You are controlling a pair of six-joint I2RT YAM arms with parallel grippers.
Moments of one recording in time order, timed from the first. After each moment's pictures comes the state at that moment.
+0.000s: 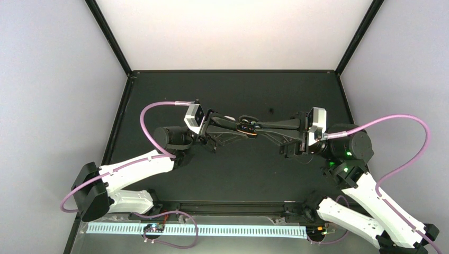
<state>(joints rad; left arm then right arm) -0.93 1.23 0.85 1.27 0.64 -0.67 0.79 0.72 0.95 0.36 -0.60 0.22</state>
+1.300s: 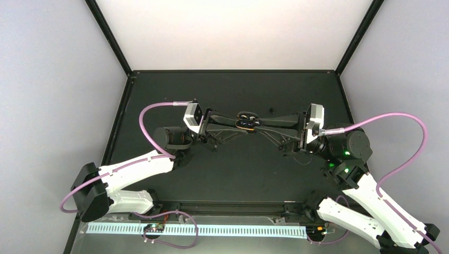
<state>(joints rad) -0.93 1.22 0.84 1.26 0.59 -0.63 0.80 0.72 0.95 0.30 -0.53 0.24</state>
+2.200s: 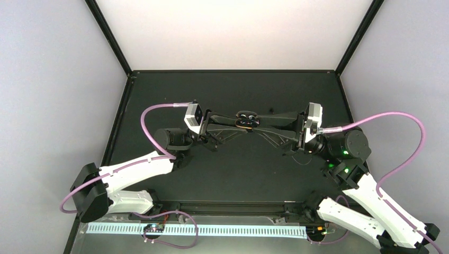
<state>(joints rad) -0.93 1.22 0.81 1.26 0.55 -0.62 0.80 0.72 0.95 0.27 -0.49 0.24</state>
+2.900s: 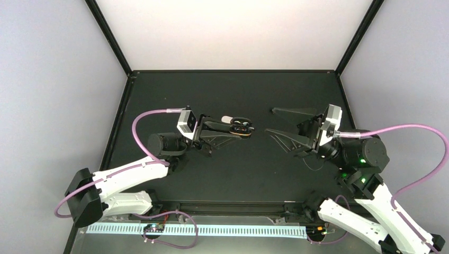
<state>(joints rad) -0.94 1.15 0.76 1.26 0.56 -0.60 0.80 0.63 0.99 0.12 -0.37 0.21</state>
